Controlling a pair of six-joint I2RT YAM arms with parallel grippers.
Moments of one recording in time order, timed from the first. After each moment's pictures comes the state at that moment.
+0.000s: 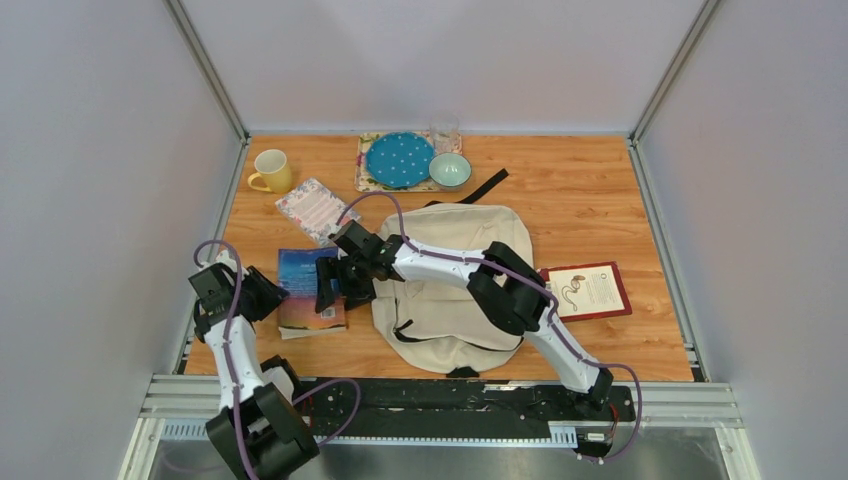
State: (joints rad) left arm 0.59 0.88 0.41 -0.49 0.44 -0.26; right arm 1.06 2.33 1.83 -0.36 -0.41 0.82
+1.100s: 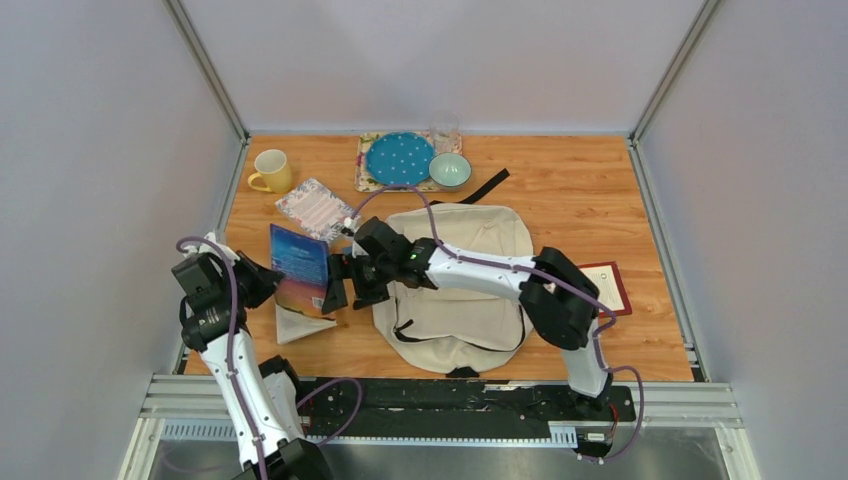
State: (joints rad) left arm 0.57 0.62 0.65 -0.77 0.52 -0.33; right arm 1.07 2.05 1.55 -0.24 -0.41 0.83
